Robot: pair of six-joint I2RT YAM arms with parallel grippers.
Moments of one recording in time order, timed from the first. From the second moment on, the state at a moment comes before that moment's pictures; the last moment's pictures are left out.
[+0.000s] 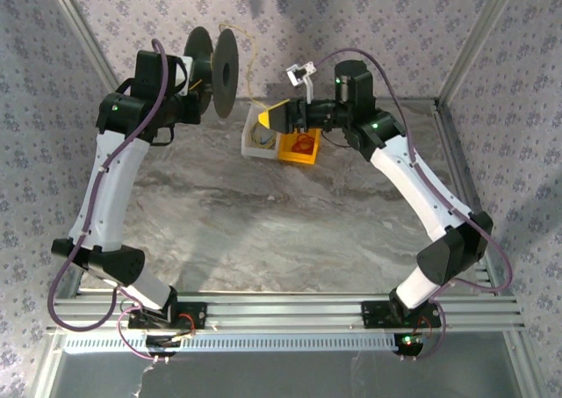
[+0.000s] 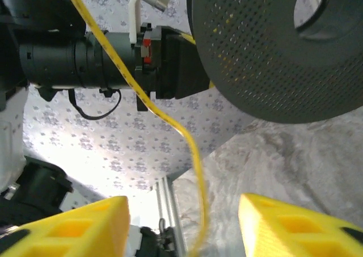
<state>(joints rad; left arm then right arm) -0.33 1.57 2.07 -1.17 -0.13 -0.13 0.53 1.60 1.72 -0.32 -0.91 0.45</state>
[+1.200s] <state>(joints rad) -0.28 1.89 2.59 -1.28 0.03 -0.20 0.54 2.09 1.95 -0.97 -0.76 -0.08</state>
